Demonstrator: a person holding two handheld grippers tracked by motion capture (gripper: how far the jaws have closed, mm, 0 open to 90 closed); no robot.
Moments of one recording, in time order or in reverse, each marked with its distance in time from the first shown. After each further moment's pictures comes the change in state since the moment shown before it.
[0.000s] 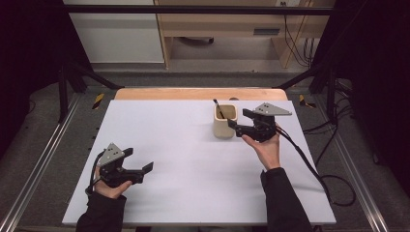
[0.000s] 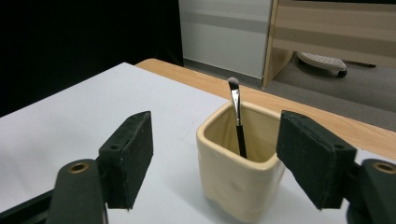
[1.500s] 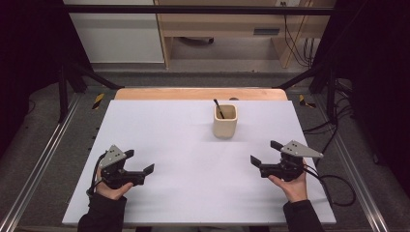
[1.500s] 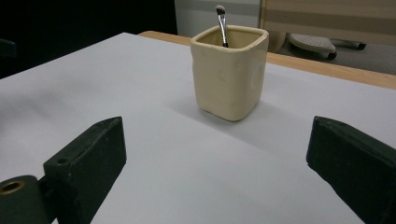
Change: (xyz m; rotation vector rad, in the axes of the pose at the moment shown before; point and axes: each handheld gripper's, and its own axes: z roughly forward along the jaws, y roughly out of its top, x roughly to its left) left arm -0.002 -0.006 0.003 0.013 0.002 0.004; right arm -0.001 -0.082 -0.084 0.017 -0.029 0.027
